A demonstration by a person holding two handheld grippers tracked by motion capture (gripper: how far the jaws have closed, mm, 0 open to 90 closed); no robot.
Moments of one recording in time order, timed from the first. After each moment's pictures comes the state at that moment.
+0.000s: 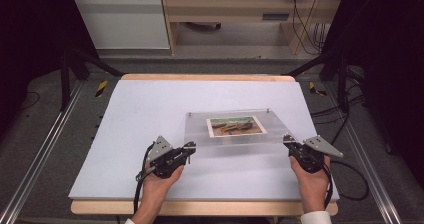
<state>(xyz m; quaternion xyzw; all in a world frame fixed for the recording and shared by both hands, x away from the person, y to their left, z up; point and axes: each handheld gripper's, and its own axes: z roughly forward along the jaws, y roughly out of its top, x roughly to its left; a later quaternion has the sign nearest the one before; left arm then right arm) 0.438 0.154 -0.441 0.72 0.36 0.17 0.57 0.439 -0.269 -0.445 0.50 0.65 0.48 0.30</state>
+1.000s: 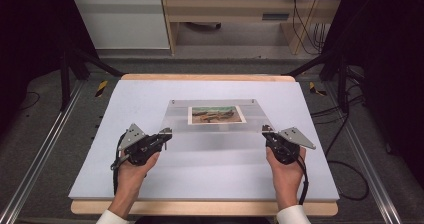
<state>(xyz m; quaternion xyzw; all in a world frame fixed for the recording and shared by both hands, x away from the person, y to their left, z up) 0.460 0.215 -0.423 0.70 0.36 0.21 0.57 0.455 -0.202 -0.428 0.49 0.64 0.49 0.33</state>
